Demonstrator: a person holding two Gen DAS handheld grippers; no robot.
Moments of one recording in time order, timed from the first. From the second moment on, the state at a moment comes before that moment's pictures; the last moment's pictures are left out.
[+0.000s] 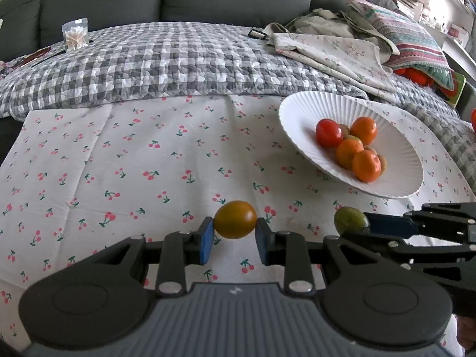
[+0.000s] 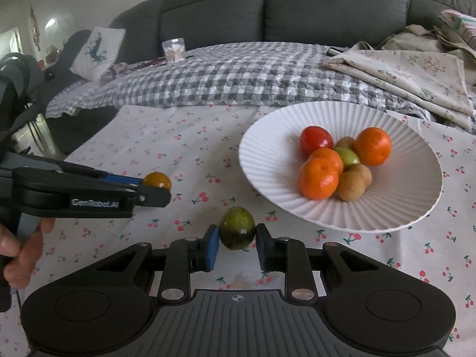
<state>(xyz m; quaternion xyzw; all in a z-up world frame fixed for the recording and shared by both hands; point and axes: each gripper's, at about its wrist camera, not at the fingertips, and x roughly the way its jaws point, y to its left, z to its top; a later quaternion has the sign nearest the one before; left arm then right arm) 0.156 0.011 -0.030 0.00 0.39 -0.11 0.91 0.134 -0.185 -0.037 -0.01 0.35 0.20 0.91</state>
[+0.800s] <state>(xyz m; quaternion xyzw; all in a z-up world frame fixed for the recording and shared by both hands) 0.161 -0.005 0.003 -0.04 0.36 -0.12 0.92 0.128 -0.206 0.011 0.03 0.31 0.21 0.93</state>
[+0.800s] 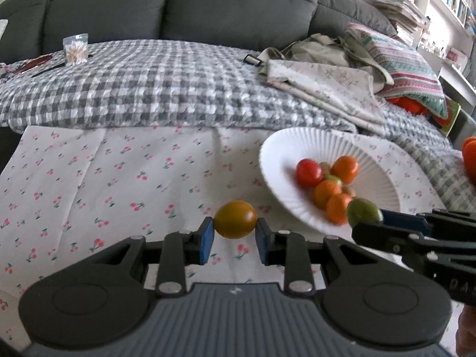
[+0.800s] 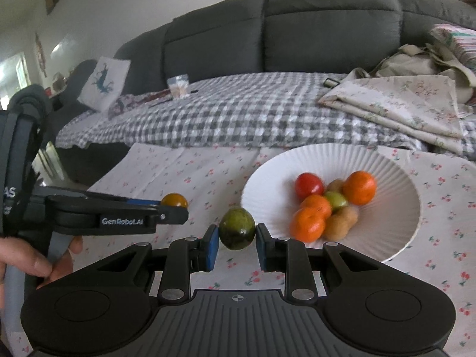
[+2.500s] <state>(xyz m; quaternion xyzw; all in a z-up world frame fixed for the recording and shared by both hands) 0.160 -0.025 0.026 -0.09 0.33 -0.13 0.93 0.137 -0.307 0.034 0.15 0.31 0.05 0.94</state>
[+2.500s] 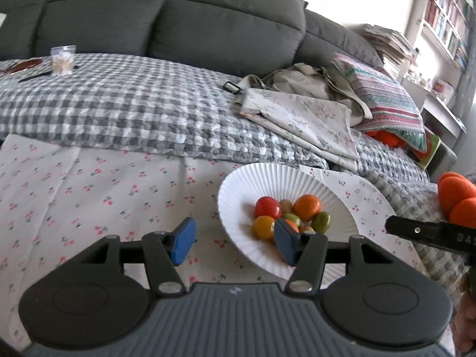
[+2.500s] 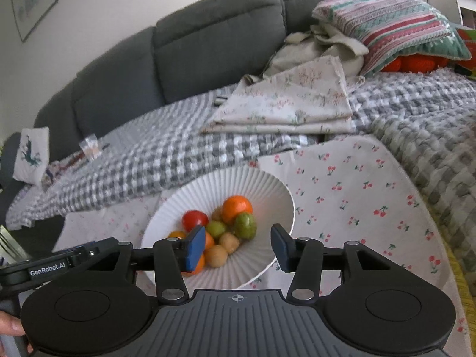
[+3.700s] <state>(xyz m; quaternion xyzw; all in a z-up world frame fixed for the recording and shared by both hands) -0.048 -0.048 0.046 0.01 0.33 -0.04 0.94 -0.066 -0.251 0.063 0.05 0.27 0.04 0.96</state>
